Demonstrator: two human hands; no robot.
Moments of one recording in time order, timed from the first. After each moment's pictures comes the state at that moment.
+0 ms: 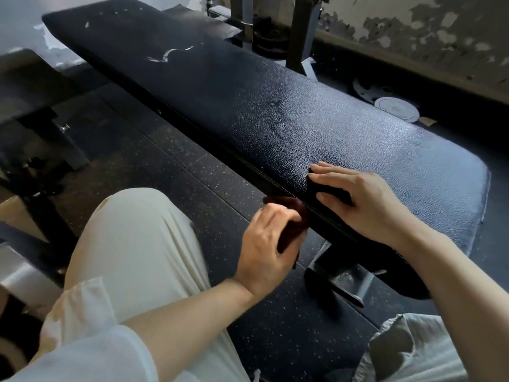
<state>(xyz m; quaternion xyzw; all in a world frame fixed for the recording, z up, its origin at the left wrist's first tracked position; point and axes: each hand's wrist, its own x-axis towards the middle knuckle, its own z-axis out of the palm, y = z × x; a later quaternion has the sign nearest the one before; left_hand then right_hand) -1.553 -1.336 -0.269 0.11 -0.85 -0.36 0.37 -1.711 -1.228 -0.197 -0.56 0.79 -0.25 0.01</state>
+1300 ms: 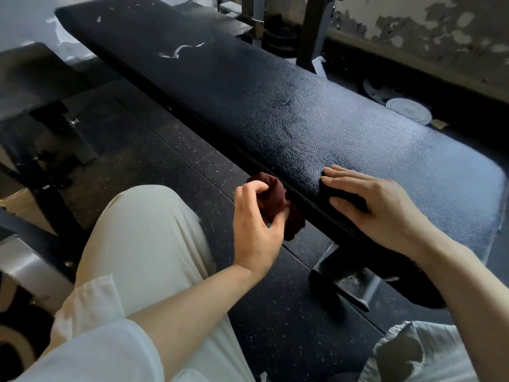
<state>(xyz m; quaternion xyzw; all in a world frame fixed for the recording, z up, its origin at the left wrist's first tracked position) -1.561 -1.356 -0.259 0.28 -0.76 -0.42 0.40 -1.712 -1.224 -0.197 -0.56 0.79 -0.25 0.01</state>
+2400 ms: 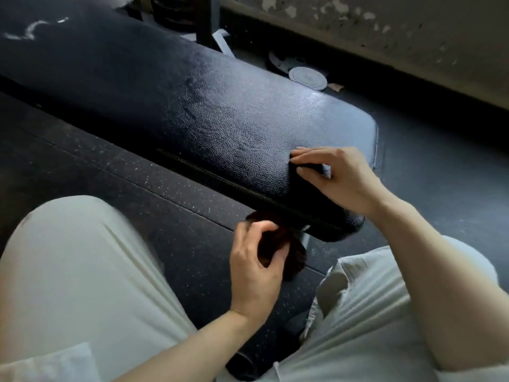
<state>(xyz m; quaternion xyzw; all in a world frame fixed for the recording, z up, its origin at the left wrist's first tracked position) -1.542 -1.245 -0.266 0.19 -0.77 -0.55 0.27 -1.717 -1.153 -0.181 -0.43 0.87 -0.25 -0.01</state>
